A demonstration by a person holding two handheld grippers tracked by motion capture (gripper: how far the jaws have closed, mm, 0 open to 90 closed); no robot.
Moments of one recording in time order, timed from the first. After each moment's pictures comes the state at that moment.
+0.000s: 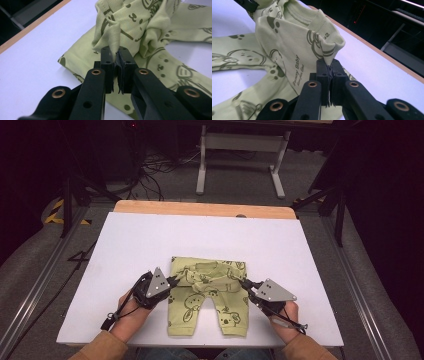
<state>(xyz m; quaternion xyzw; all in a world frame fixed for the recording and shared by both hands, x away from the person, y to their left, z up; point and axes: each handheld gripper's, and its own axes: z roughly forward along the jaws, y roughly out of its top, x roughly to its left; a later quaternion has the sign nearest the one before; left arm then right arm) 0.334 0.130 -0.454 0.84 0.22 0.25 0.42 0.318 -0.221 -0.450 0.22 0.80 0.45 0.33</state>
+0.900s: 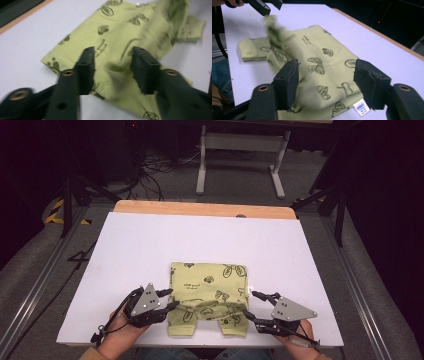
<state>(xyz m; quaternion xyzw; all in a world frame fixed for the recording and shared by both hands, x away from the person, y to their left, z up) 0.300 0.150 -0.447 0.84 0.20 0.19 0.46 0.274 -0.247 -0.441 0.20 0.81 0.49 0.25</state>
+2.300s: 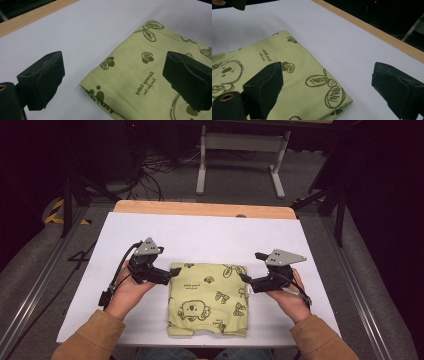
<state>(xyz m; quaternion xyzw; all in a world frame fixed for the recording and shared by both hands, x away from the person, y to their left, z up) 0.405 0.150 -0.418 0.83 0.30 0.14 0.45 0.378 -0.241 -0.406 0.27 0.82 0.46 0.21</state>
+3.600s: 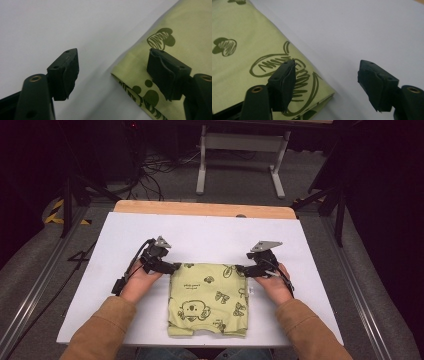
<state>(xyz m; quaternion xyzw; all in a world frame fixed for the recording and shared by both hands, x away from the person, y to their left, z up) 0.463 0.135 -0.472 0.86 0.35 0.12 0.34 0.453 -0.235 -0.463 0.34 0.85 0.36 0.17</state>
